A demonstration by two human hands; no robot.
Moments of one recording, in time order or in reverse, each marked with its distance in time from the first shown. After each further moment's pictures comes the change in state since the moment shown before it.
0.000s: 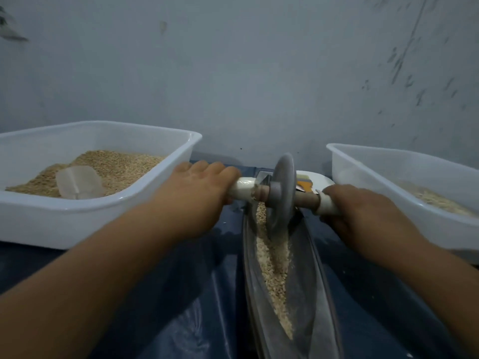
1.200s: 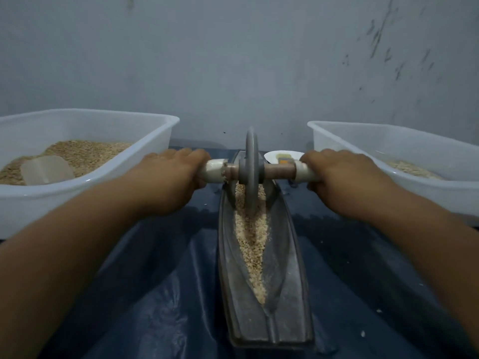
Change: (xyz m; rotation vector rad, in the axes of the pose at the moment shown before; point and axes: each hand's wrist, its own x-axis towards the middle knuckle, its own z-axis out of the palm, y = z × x) left_hand 0.006 -0.013 0.012 -0.173 -0.105 -0.037; right_hand 0.009 0.007 -0.010 -0.165 -0.015 -0.026
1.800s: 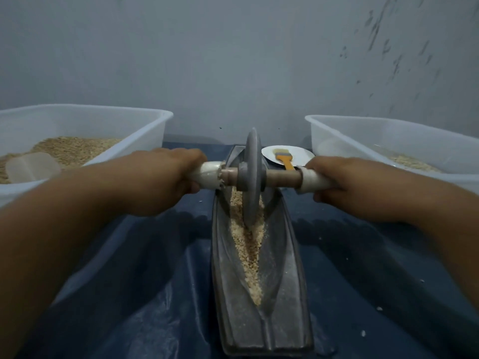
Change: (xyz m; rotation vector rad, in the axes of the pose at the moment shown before) left_hand -0.005 -0.004 -0.012 -0.111 -0.145 0.058; right_hand -0.015 0.005 -0.017 0.199 -0.284 0.050
